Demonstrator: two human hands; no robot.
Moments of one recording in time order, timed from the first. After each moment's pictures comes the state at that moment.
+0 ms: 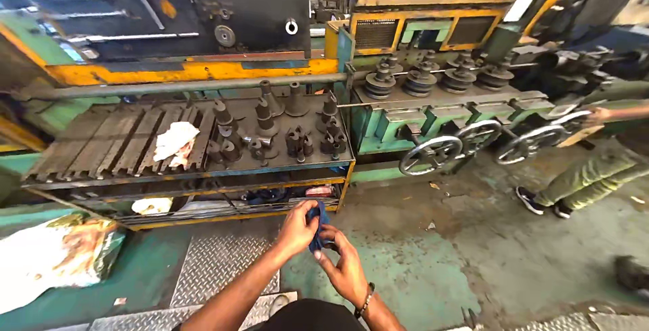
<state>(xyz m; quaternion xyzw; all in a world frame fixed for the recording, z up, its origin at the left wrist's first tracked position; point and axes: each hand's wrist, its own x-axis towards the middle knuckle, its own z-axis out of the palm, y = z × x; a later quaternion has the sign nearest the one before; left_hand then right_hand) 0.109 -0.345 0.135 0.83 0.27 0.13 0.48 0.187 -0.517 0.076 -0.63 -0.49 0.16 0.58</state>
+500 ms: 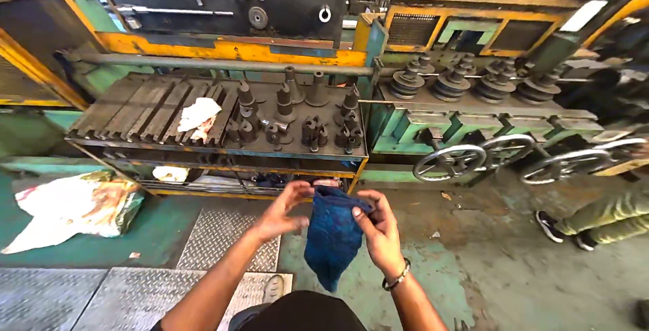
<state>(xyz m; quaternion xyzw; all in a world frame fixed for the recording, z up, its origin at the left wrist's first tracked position) 0.050 -0.325 0.137 0.72 0.10 0.21 0.65 0.237 -0.527 0.168 -0.53 -0.43 0.21 0.70</state>
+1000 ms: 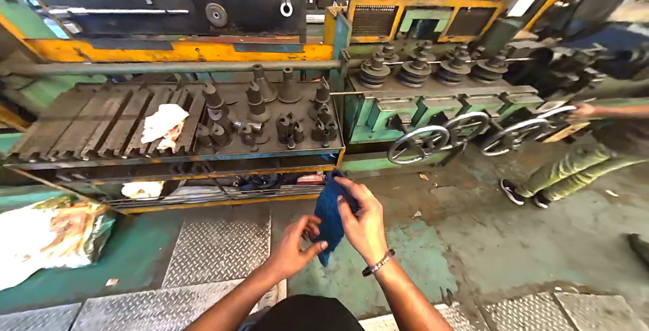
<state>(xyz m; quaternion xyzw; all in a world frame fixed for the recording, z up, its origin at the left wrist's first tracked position) 0.075 -0.424 0.100 0.84 0.13 0.17 0.50 0.237 -0.549 0.186 -0.77 -0.39 0.00 0.50</state>
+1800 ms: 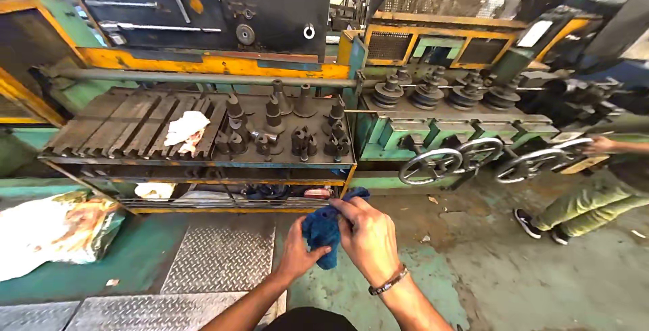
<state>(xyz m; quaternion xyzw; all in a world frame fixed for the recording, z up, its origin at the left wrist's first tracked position) 0.075 -0.407 0.048 0.81 0.32 0.28 0.40 0.202 -0.528 0.244 -0.77 -0.54 -0.15 0.31</state>
